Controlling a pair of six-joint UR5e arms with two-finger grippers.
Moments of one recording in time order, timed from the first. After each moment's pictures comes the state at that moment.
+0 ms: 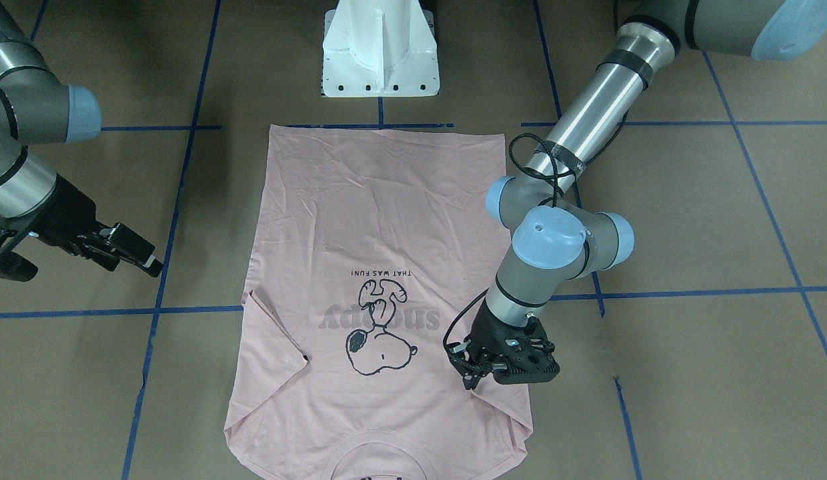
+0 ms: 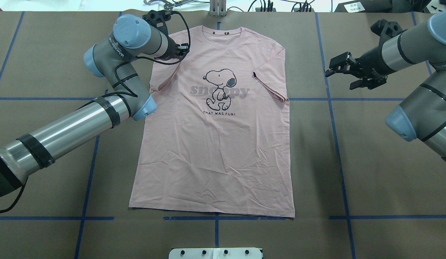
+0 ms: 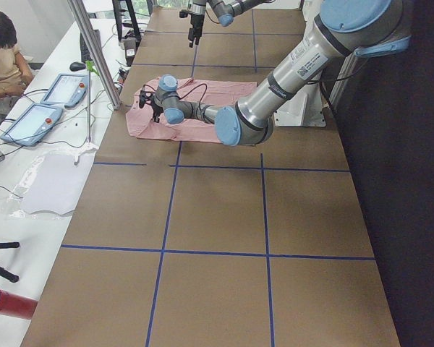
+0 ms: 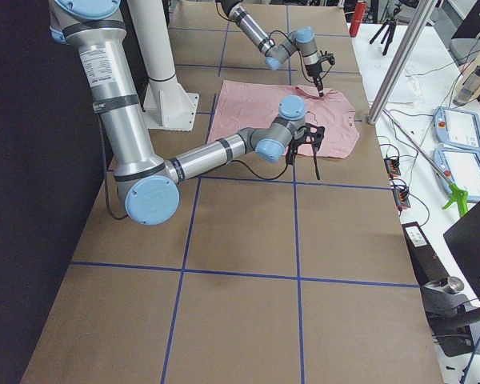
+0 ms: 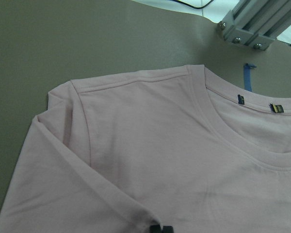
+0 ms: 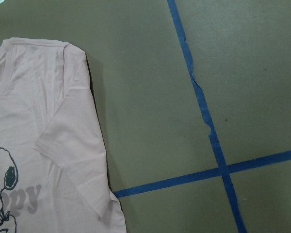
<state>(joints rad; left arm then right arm) -0.79 -2.52 -0.79 -2.49 -1.80 -1.25 1.00 -1.29 1.64 -0.98 2.24 1.31</state>
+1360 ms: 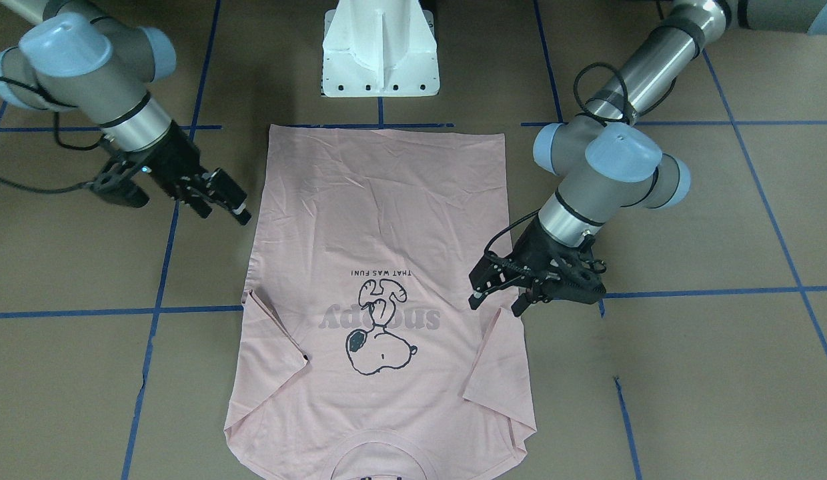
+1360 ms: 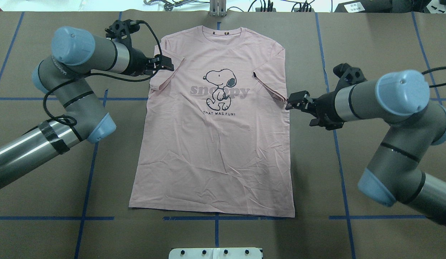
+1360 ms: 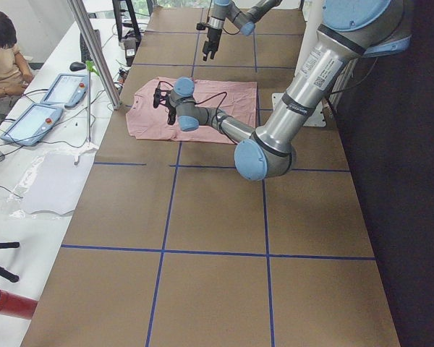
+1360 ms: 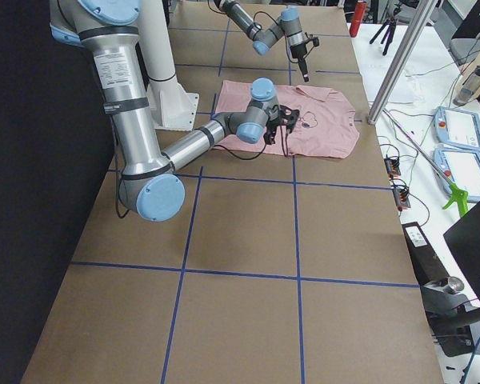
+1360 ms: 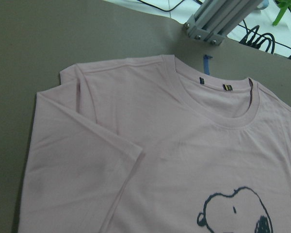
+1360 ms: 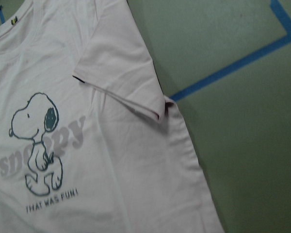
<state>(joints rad) -0.81 -2.15 -1.36 -2.47 -1.96 -1.26 0.62 -1.37 1.91 -1.01 1.86 1.72</state>
